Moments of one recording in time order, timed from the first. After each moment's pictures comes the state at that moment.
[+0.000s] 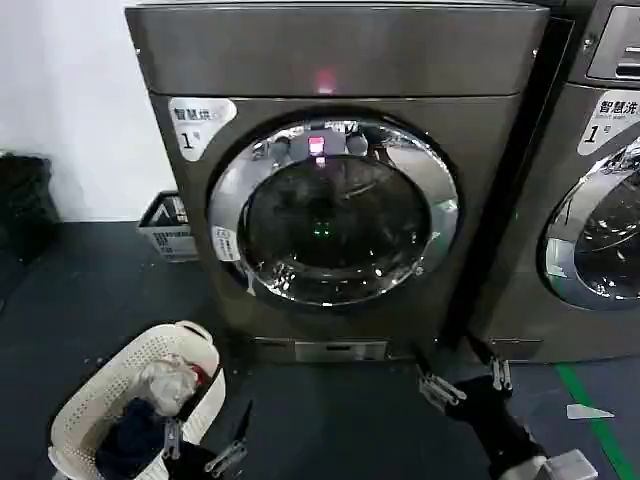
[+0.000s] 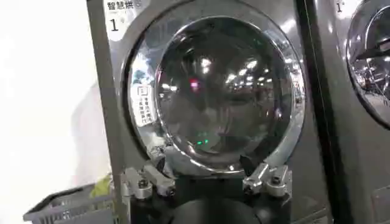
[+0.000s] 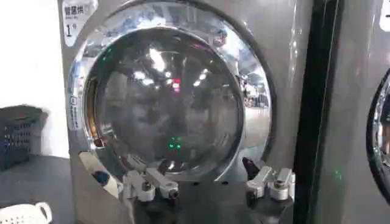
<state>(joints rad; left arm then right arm) 1.85 -1.45 -0.57 -2.17 0.00 -0.35 0.23 -1.70 1.44 0.73 2.57 0.24 -0.32 -0.29</state>
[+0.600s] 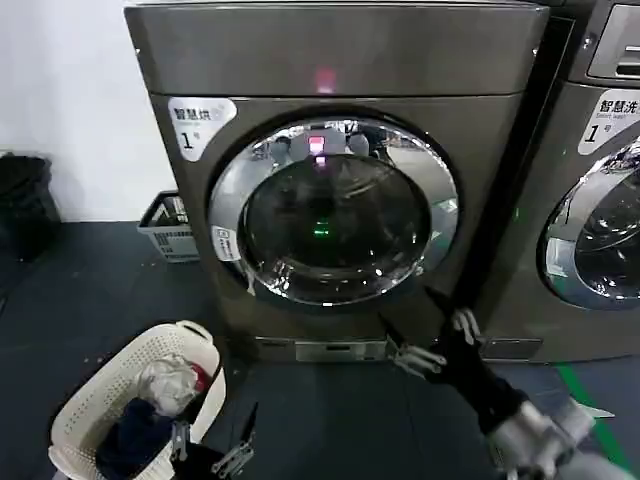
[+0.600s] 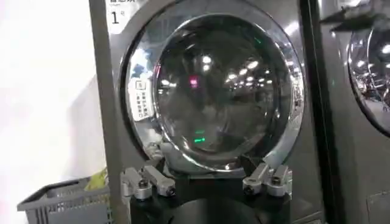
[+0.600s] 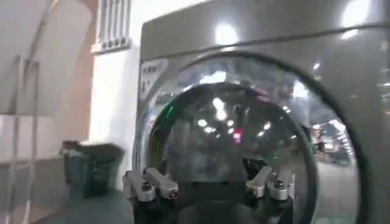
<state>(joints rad) 1.84 -1.43 -0.56 -2.14 -0.04 -0.34 0.23 -1.17 1.05 0.58 2.10 0.49 -0.27 -0.46</state>
